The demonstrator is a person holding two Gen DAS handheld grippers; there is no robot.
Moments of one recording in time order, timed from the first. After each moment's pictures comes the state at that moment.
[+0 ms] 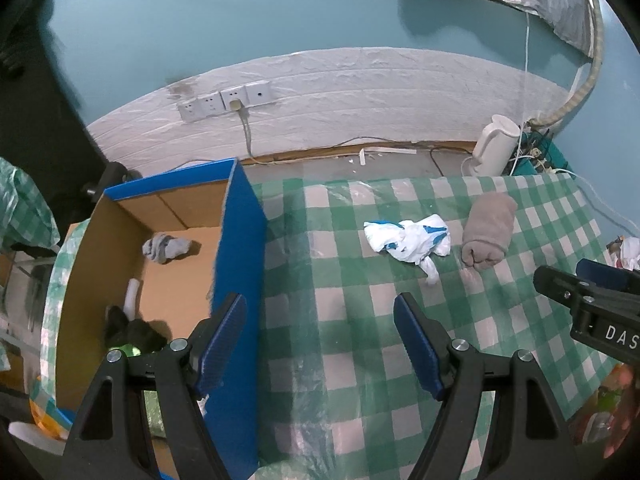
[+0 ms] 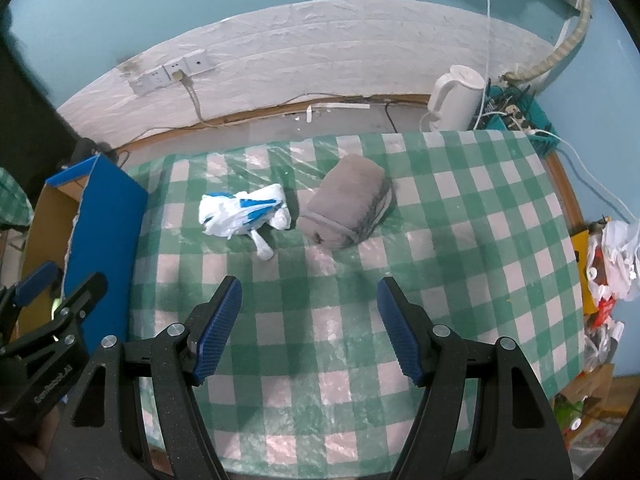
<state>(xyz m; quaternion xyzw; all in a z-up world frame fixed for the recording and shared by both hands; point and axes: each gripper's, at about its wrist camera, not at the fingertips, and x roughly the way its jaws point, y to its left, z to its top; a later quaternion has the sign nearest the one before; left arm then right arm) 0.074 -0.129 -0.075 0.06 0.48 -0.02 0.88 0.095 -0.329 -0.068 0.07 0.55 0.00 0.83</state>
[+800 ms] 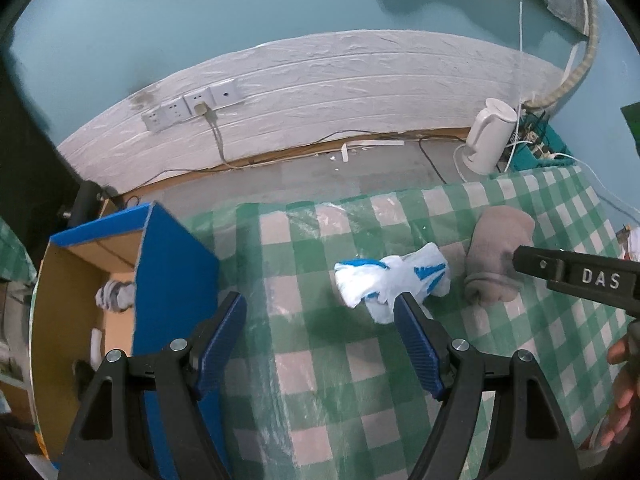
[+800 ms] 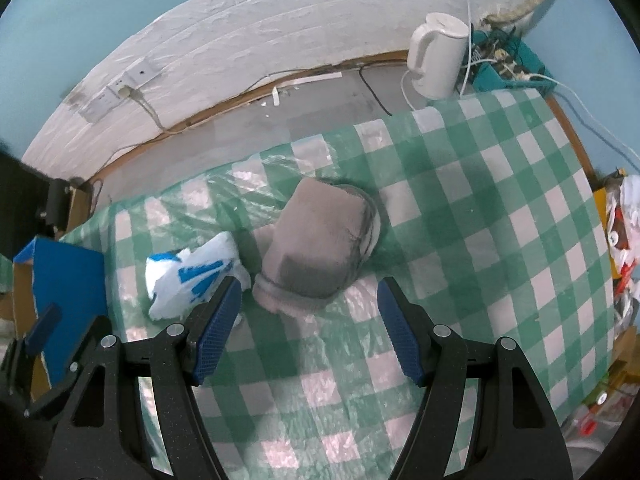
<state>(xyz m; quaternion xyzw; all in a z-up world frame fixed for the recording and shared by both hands) 0.143 -0.167 -0.109 0.08 0.49 -0.05 0.86 0.176 -0.368 -0.121 0.16 0.60 -0.05 0.79</state>
